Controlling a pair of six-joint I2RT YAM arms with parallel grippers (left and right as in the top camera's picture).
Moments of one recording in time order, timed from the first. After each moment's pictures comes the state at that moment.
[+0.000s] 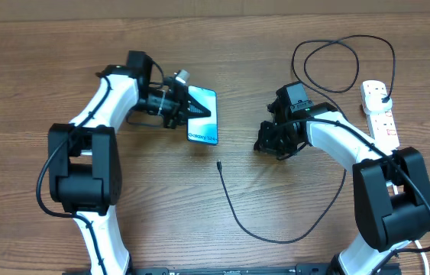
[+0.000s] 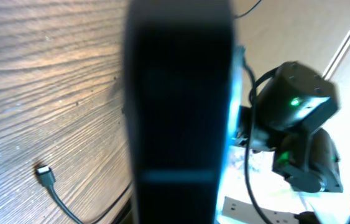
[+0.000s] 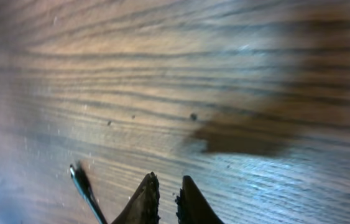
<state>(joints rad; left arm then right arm) -0.10 2.11 1.54 -0.98 1.20 -0.24 0.30 1.85 1.10 -0.63 -0.41 0.43</state>
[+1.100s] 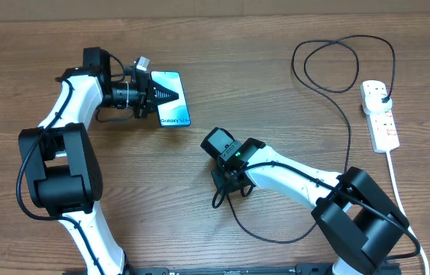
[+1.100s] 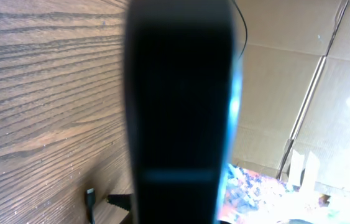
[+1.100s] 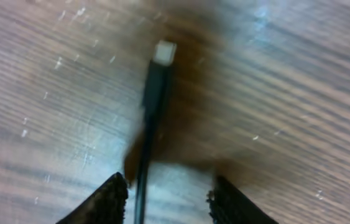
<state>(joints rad) 0.09 2.11 1.54 -0.87 1.21 -0.26 0.80 1.85 1.10 -0.68 -0.01 0.41</state>
